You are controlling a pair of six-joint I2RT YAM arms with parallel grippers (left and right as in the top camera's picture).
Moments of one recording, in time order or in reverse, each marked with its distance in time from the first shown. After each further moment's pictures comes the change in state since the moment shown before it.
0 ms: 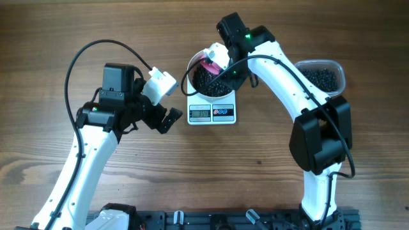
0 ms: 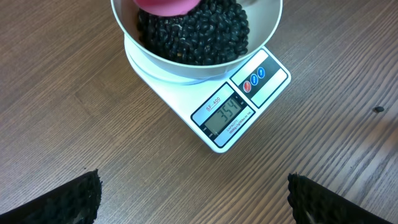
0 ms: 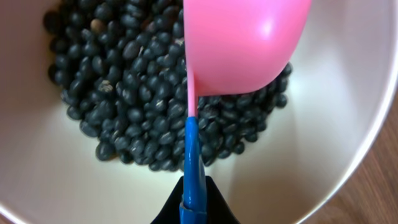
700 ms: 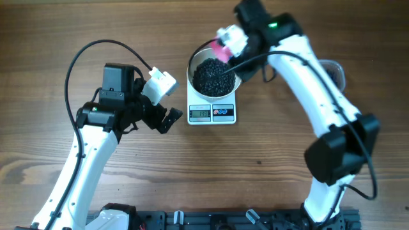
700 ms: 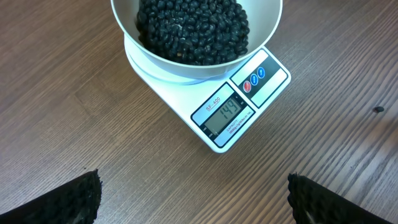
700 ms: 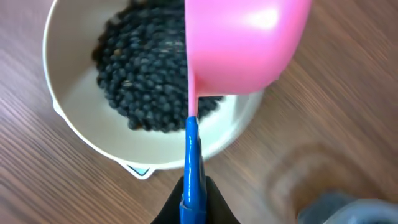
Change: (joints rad) left arm 0.000 0.000 0.000 0.000 0.000 0.000; right arm -0.088 -0.144 0.087 -0.144 -0.087 0.184
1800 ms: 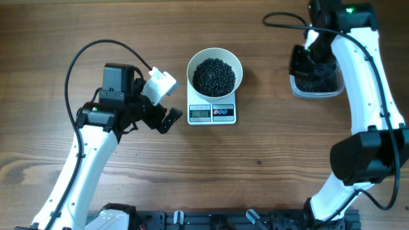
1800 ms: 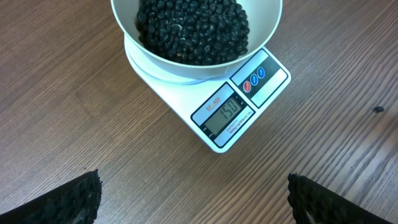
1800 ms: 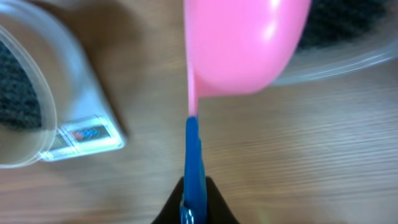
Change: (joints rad) left arm 0.000 0.000 0.000 0.000 0.000 0.000; right arm -0.307 -0.056 0.013 -0.350 0.069 0.629
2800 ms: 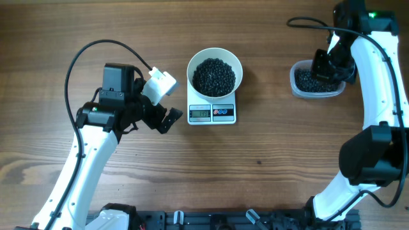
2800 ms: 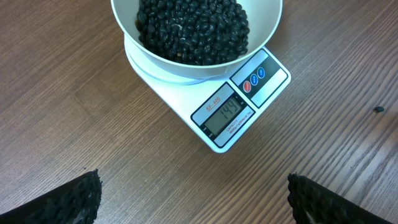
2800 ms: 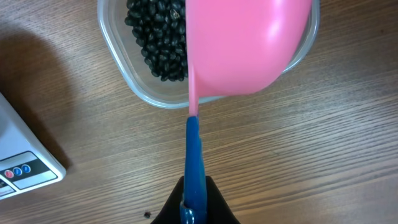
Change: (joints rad) left arm 0.000 0.000 0.000 0.000 0.000 0.000; right arm -0.131 -0.010 -0.096 0.102 0.077 -0.064
